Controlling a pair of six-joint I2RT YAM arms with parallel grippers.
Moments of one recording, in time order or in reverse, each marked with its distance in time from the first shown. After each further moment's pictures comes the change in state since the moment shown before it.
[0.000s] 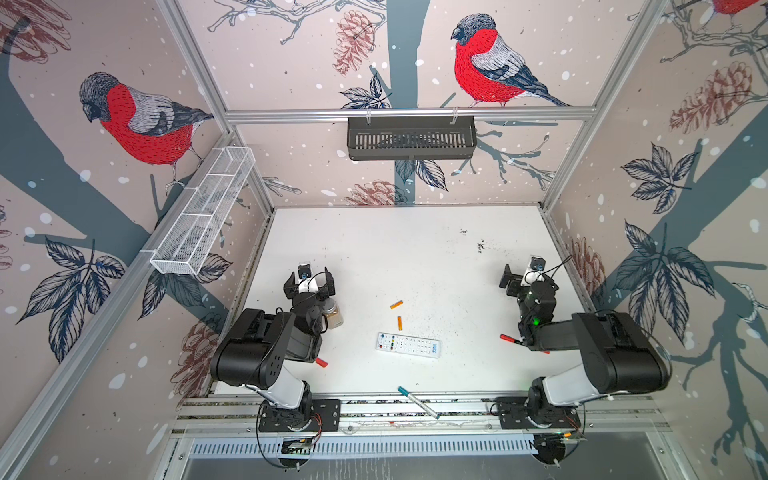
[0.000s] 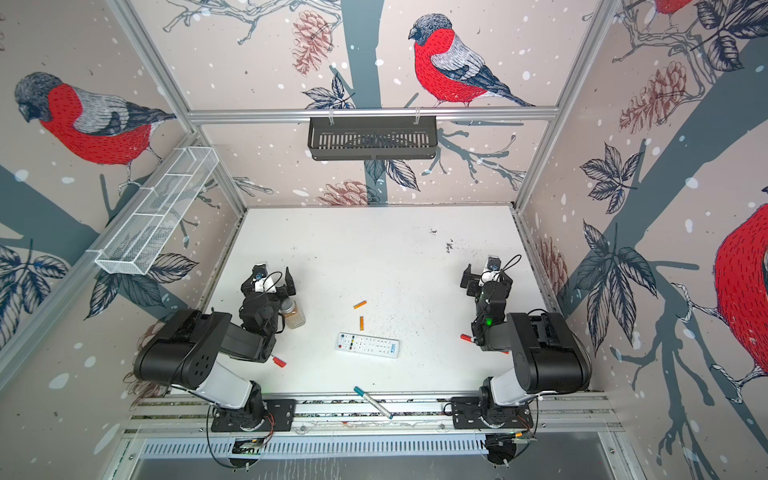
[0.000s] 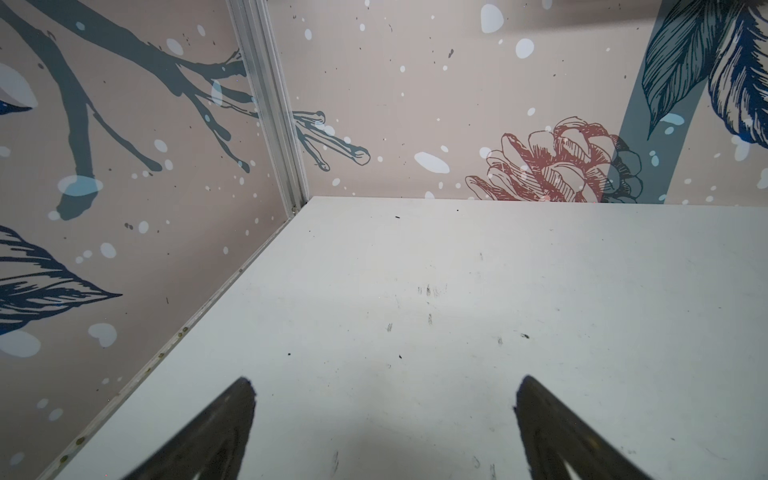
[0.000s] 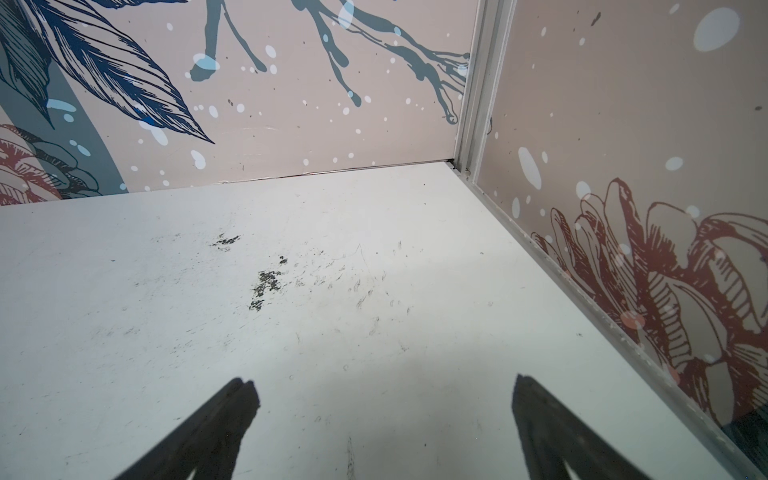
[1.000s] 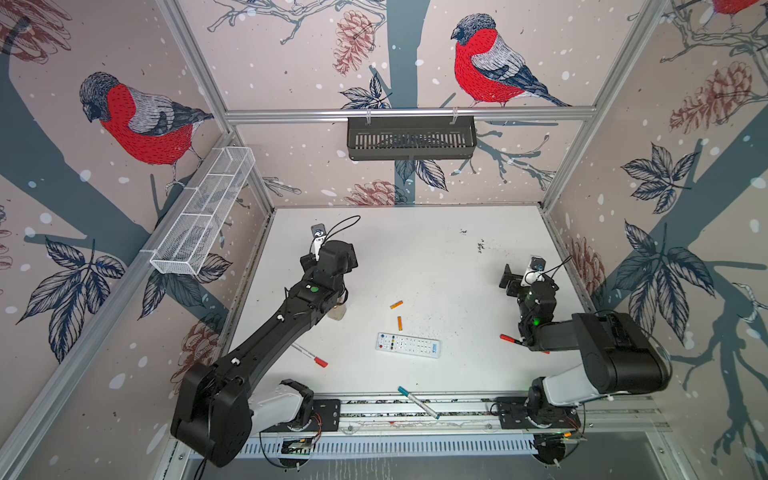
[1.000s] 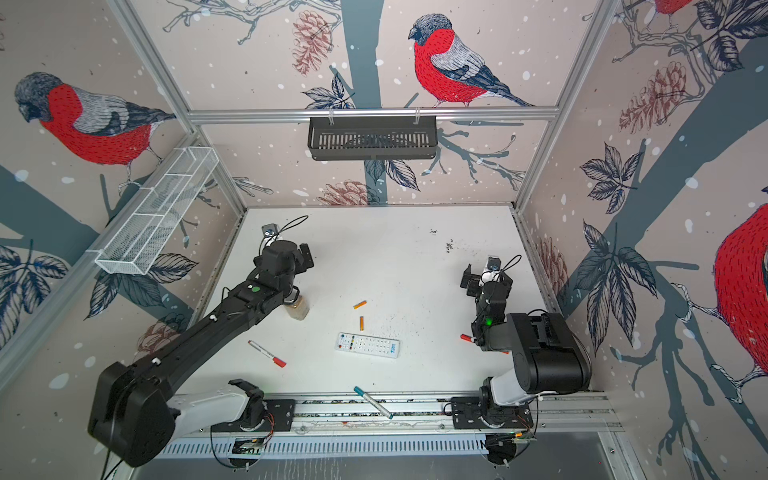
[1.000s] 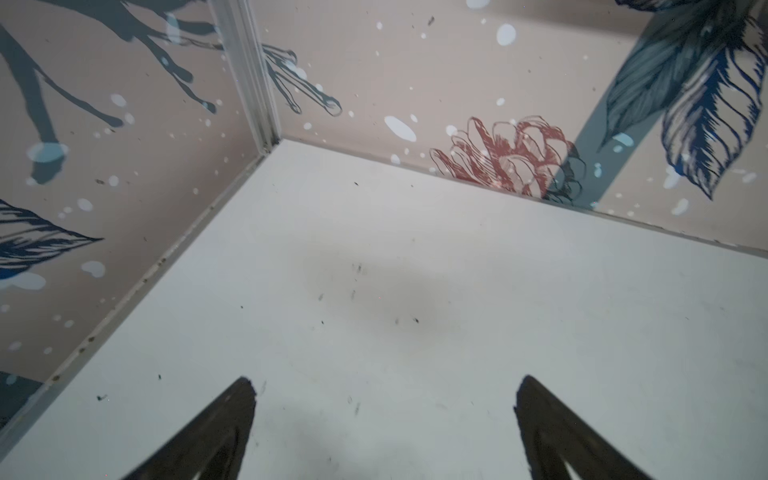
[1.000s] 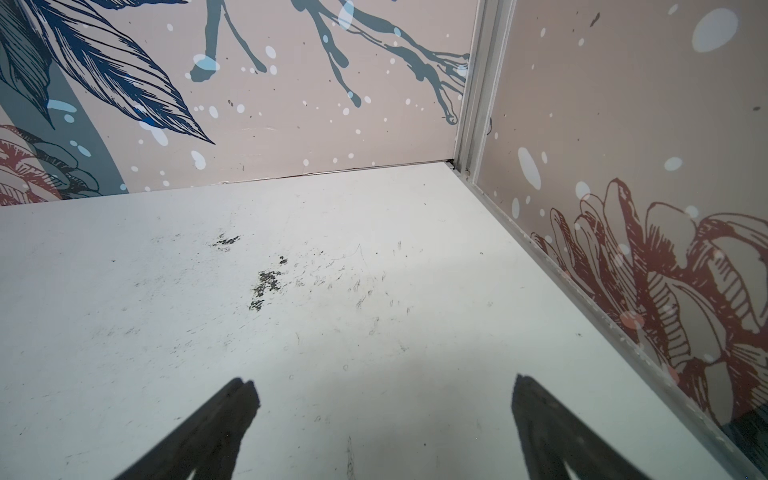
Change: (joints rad) left arm -0.310 -0.385 0.680 -1.518 -0.217 -0.457; right arm 0.006 -0.007 -0.007 0.001 0.004 -0.001
